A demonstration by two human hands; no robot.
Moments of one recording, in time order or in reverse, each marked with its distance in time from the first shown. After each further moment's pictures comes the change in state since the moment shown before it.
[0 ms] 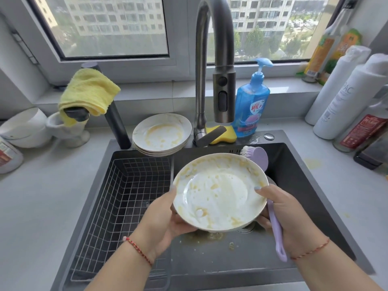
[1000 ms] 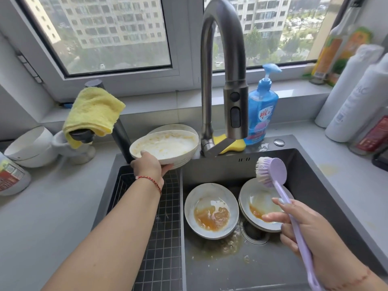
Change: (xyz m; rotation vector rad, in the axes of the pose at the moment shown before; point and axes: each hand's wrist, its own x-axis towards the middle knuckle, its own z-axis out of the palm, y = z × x) left_hand 0.139 0.108 -0.036 -0.305 0.616 0.266; right_hand -0.003 -0.005 0.000 0.014 0.077 -0.017
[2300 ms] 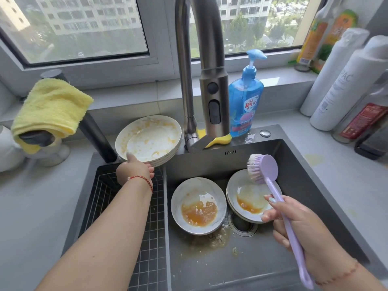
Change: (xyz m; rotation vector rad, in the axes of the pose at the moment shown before) left_hand 0.035 -0.038 0.012 0.257 0.057 -0.109; right_hand 0.020 0.008 -0.019 0.009 0.018 0.010
